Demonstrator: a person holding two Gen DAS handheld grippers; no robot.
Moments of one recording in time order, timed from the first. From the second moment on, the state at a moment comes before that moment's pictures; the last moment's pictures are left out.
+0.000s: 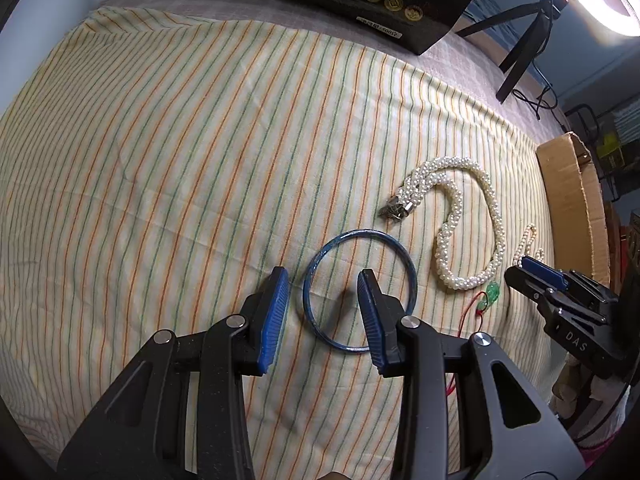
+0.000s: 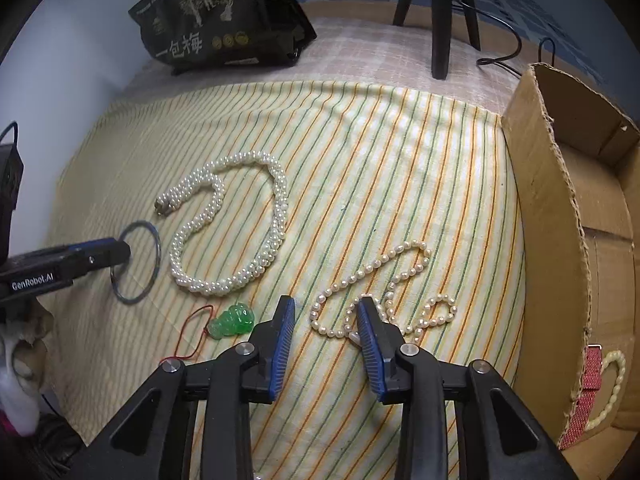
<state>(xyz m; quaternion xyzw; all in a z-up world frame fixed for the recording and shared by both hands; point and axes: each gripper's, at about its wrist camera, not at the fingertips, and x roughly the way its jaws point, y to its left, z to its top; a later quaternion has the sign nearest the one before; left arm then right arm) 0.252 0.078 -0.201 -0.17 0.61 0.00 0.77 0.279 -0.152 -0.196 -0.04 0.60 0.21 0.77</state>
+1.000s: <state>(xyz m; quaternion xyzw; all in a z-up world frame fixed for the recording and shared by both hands) 0.244 0.090 -0.163 -0.16 0.56 0.00 0.81 0.270 -0.177 -0.153 -0.02 0.54 0.19 0.82</state>
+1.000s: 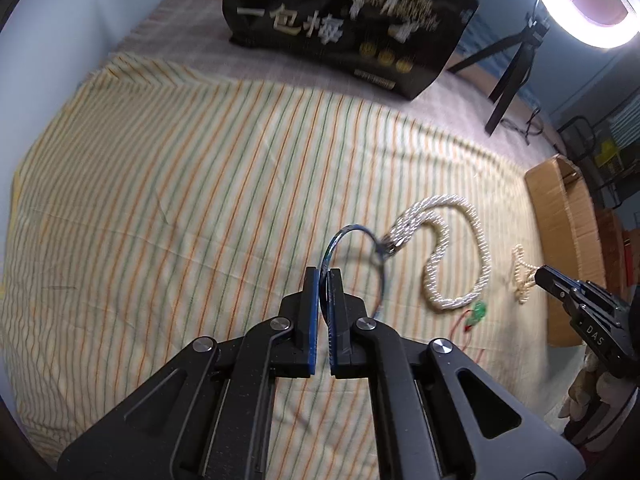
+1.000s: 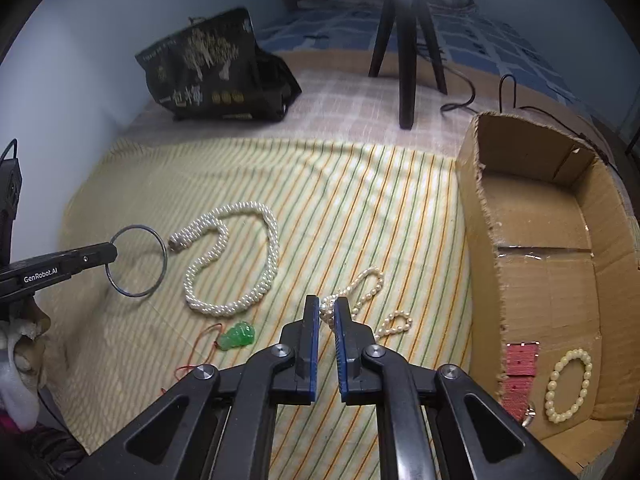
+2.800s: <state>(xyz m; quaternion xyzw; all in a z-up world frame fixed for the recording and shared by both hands) 0.246 -0.116 -0.055 -0.13 0.47 -0.18 0.86 0.210 -0.355 -0.048 0.05 0.43 0.10 0.90</state>
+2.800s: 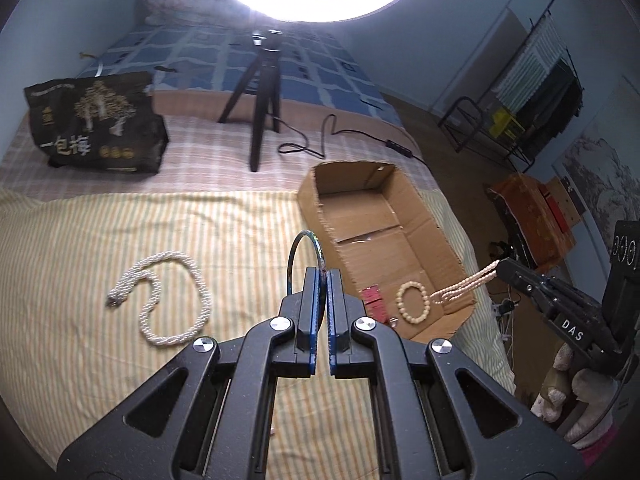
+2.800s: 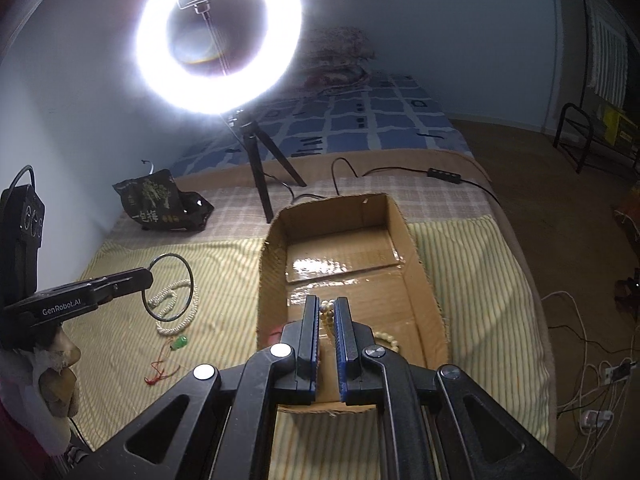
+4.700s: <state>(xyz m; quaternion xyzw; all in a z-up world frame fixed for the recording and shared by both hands) 0.315 -0.211 -0.066 -0.06 0.47 -0.17 0.86 0.222 -0.380 -0.072 0.04 0.45 0.06 0.89</state>
